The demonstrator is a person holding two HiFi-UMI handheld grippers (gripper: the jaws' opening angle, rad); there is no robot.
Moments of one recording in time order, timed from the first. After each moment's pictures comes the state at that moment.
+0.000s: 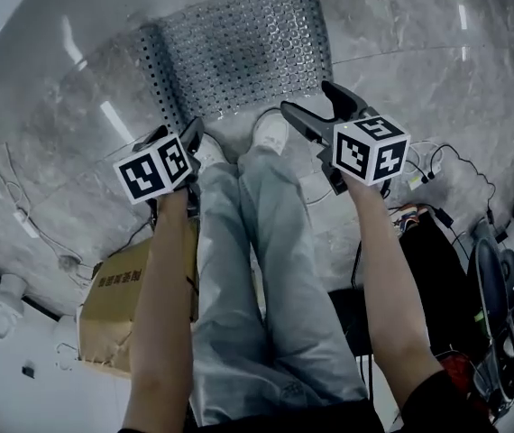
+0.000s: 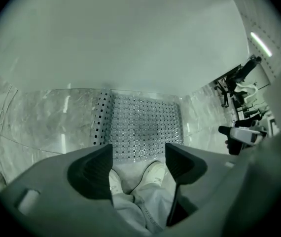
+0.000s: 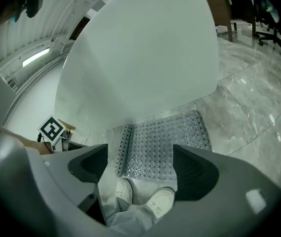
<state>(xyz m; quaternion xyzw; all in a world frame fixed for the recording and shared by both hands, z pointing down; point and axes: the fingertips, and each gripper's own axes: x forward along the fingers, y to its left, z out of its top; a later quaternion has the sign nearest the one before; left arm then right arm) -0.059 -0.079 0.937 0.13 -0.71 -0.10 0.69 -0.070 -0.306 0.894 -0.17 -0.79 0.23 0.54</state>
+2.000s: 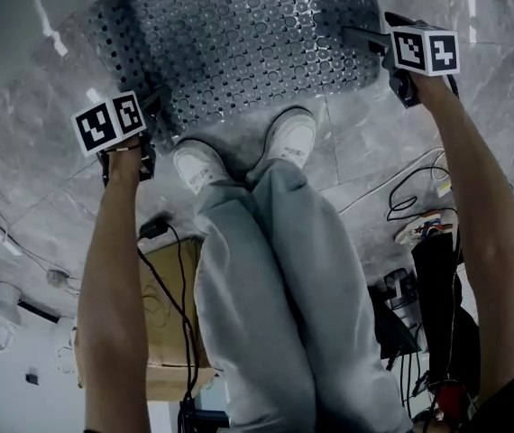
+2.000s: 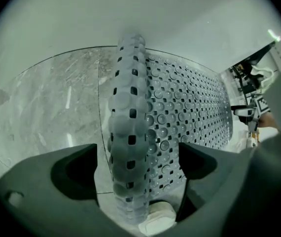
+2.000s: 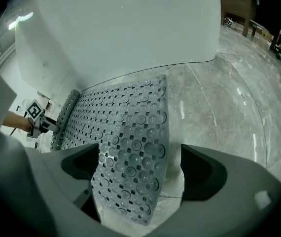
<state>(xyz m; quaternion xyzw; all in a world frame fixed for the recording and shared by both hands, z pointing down) -0.068 0.011 1.190 0.13 -0.67 -0.04 0.73 -0.099 -0.424 1.179 -0.17 -0.75 0.09 0.63</state>
